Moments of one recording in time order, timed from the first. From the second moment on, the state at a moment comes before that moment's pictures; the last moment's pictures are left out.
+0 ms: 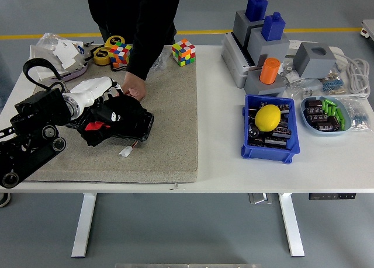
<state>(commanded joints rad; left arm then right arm) -0.72 0.48 -0.64 -1.23 1.63 -0.05 0.37 0.12 -0.46 0.65 0.30 -0.04 -0.01 -0.08</state>
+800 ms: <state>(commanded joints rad) -0.77 0.44 -0.60 -1.36 1.64 -0.06 0.41 0.12 -0.46 0.63 0.30 -0.03 -0.01 -0.08</state>
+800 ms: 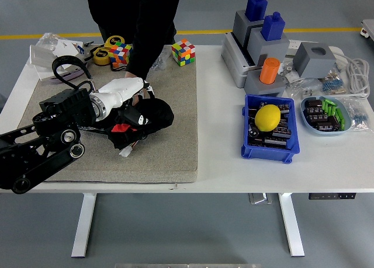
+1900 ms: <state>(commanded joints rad) -0.74 0.48 -0.65 -1.23 1.61 -0.04 0.39 0.11 -0.46 0.64 0.30 -0.04 -0.01 -0.09</state>
